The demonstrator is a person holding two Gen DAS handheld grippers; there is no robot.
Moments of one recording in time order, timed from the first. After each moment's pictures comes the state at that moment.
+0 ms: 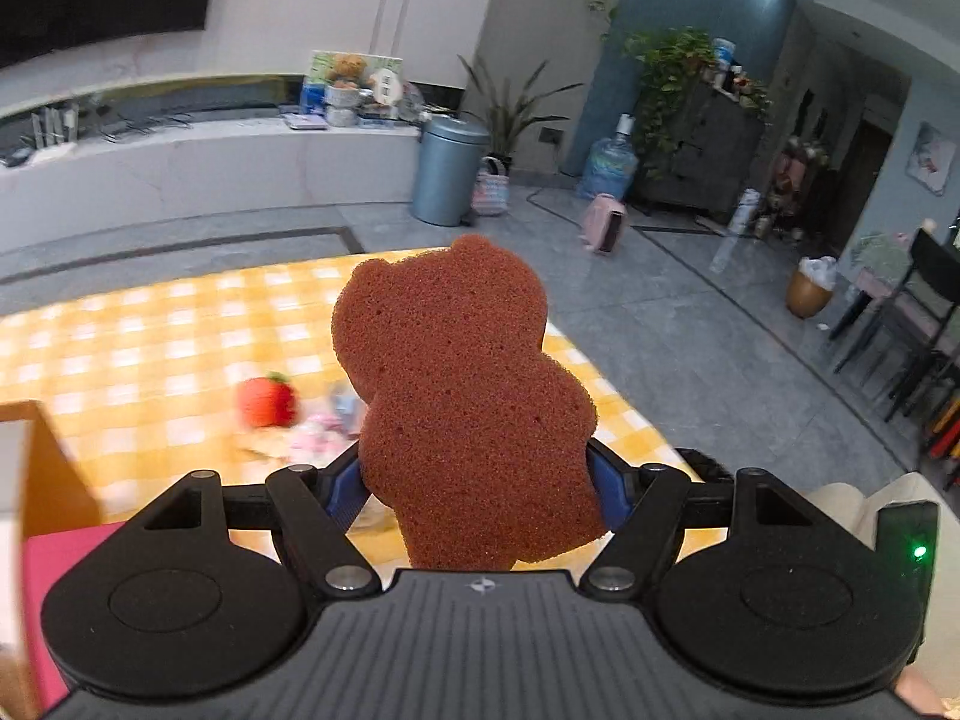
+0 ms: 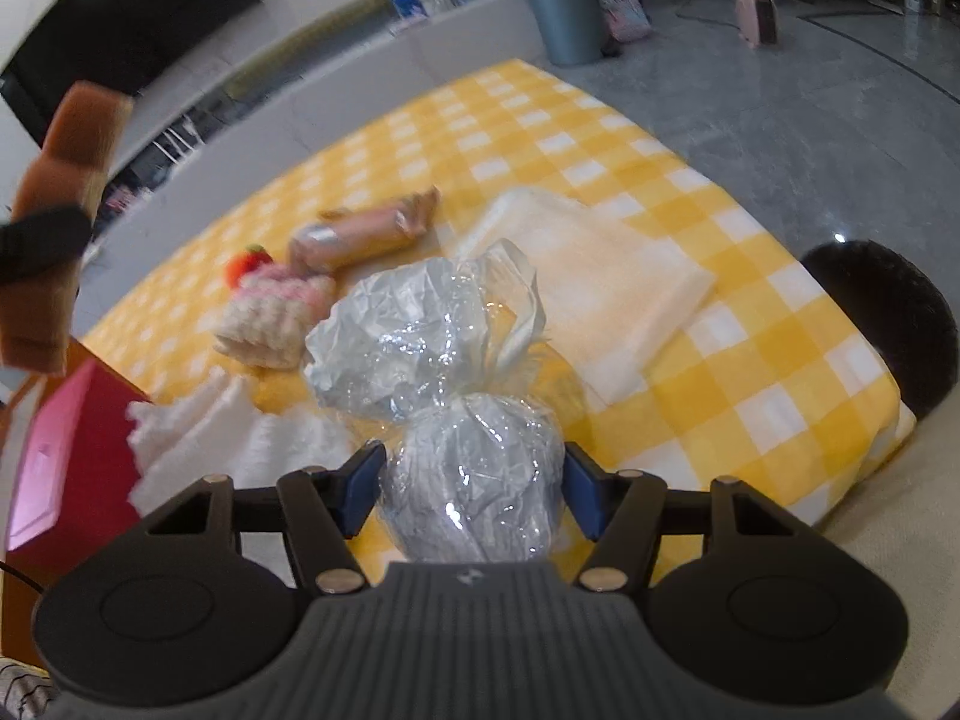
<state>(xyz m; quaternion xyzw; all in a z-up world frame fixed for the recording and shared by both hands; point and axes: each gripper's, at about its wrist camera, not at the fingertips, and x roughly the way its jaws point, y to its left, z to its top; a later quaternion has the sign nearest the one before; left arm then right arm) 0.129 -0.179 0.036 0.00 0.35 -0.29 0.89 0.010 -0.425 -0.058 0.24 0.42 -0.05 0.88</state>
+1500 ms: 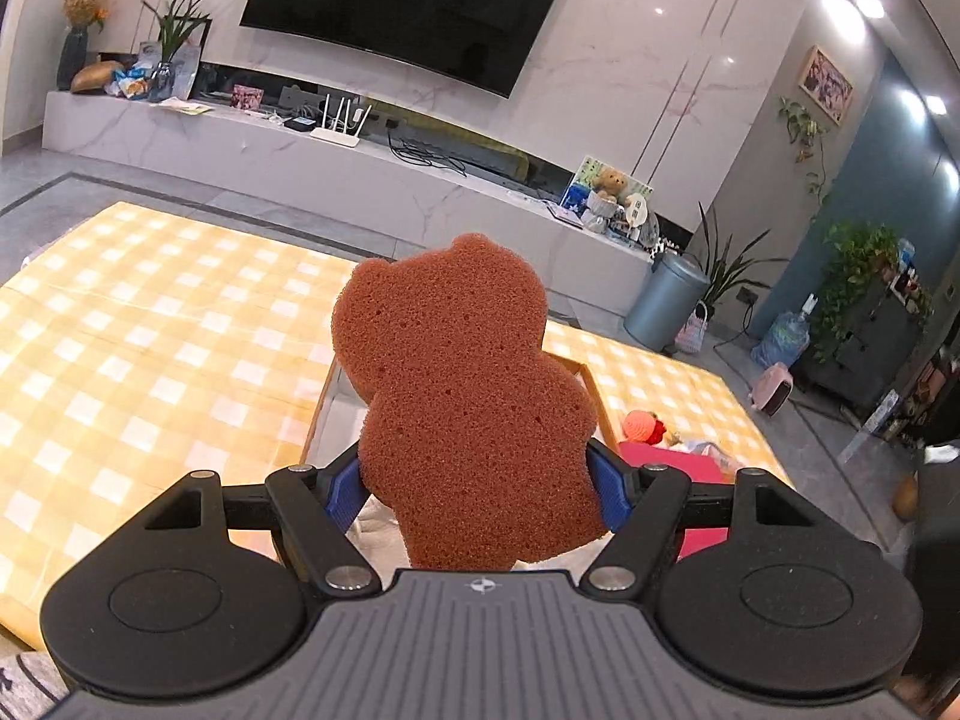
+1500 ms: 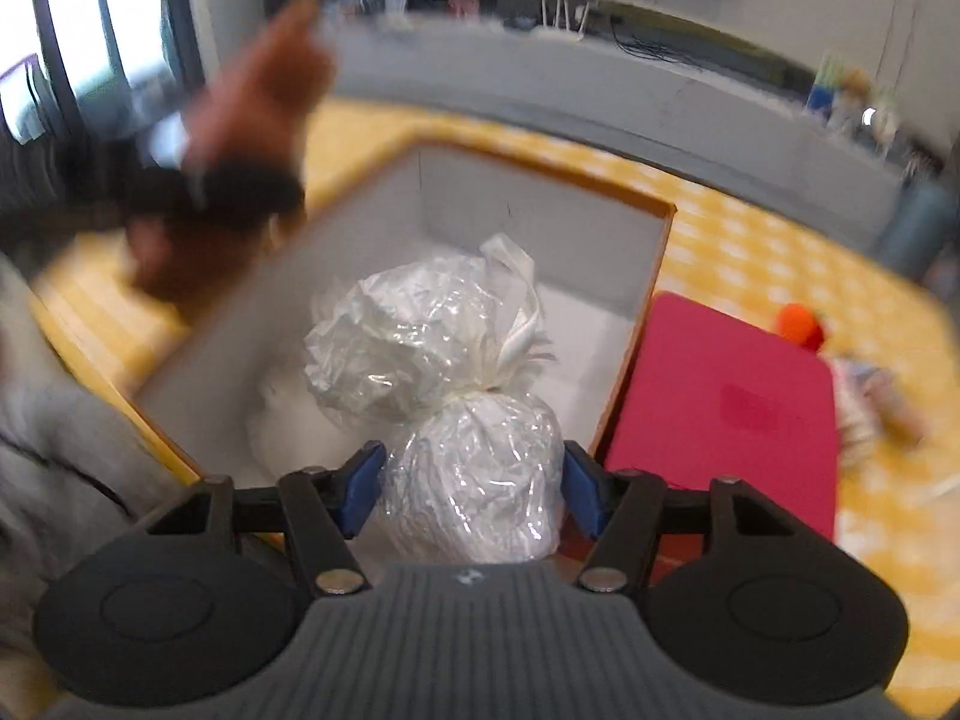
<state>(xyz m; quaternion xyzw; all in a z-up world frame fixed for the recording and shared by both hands) 0.054 0.131 0.042 -0.15 0.30 -0.11 0.94 0.025 -0.050 0.022 -0.13 0.43 0.20 0.87</state>
